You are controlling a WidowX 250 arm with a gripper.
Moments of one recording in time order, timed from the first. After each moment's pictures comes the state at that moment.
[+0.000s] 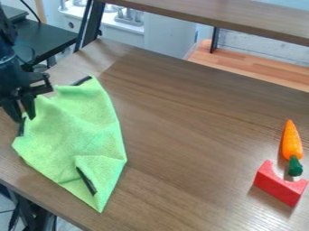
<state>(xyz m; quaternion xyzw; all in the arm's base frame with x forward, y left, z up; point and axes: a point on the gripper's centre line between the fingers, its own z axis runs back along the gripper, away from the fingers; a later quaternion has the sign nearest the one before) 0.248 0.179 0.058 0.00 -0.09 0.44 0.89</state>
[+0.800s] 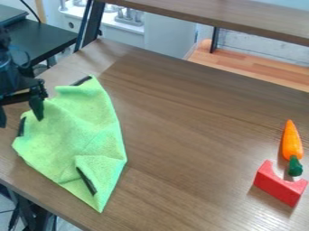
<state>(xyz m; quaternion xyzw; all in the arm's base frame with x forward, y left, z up) 0.245 0.189 0.046 0.00 -0.09 0.39 0.92</state>
